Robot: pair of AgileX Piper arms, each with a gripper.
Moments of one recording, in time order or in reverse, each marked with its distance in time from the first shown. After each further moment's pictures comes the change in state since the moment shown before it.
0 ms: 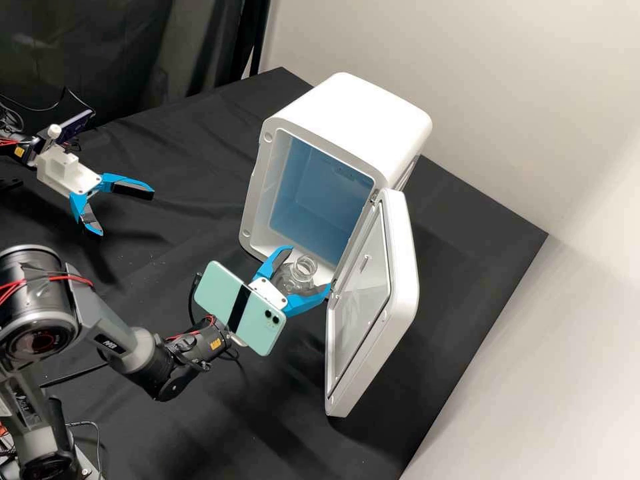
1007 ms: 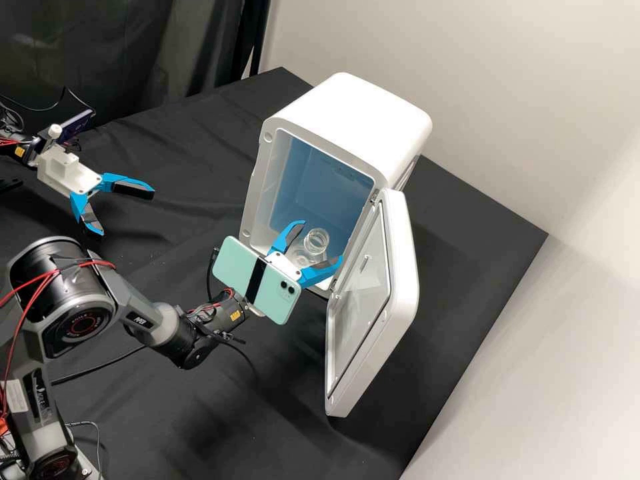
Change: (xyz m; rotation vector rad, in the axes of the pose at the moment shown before) left arm 0.000 0.000 -0.001 -0.002 0.006 0.000; right arm 0.051 -0.010 -0.017 -0.009 0.044 0.020
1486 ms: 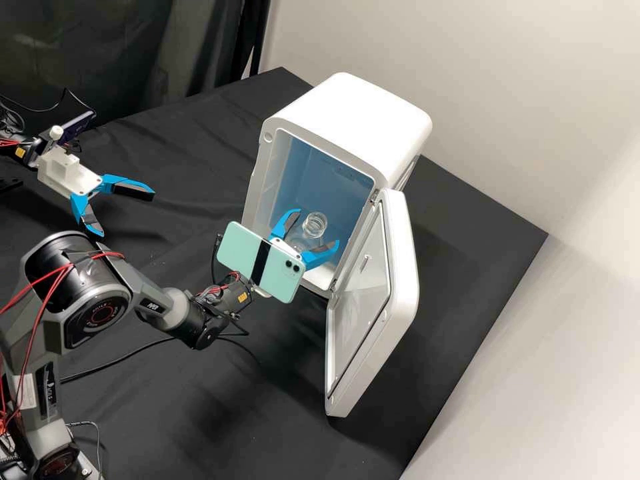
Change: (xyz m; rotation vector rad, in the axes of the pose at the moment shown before) left arm 0.001 -0.002 -0.001 -0.006 0.002 -0.009; right arm 0.027 -0.017 -0.014 -0.015 0.024 -0.076
